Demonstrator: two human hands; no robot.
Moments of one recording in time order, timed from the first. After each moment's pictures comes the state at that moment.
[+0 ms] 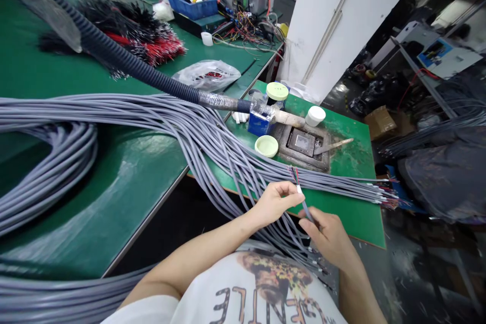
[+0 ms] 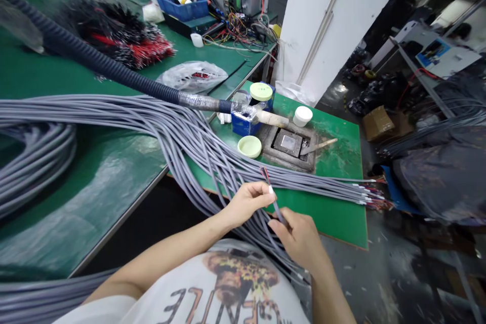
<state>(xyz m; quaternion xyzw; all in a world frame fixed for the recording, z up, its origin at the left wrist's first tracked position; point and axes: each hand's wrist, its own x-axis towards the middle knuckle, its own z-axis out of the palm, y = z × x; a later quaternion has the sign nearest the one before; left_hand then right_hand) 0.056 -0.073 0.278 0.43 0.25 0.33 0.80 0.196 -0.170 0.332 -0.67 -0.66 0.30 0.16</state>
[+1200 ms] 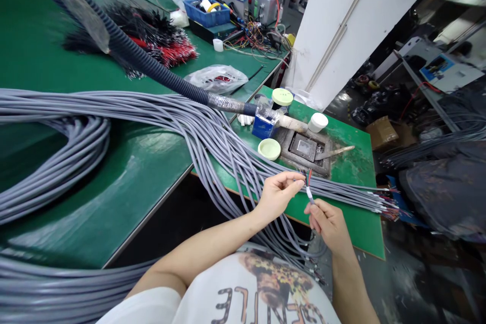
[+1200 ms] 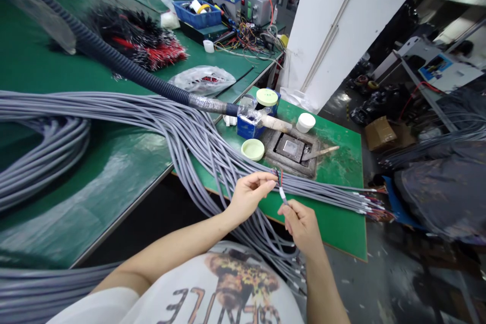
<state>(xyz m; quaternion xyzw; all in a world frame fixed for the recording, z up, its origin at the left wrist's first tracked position) 0.065 -0.066 0.302 0.42 0.32 0.49 0.70 0.213 -0.156 0.307 -0.63 -0.53 0.42 0.38</state>
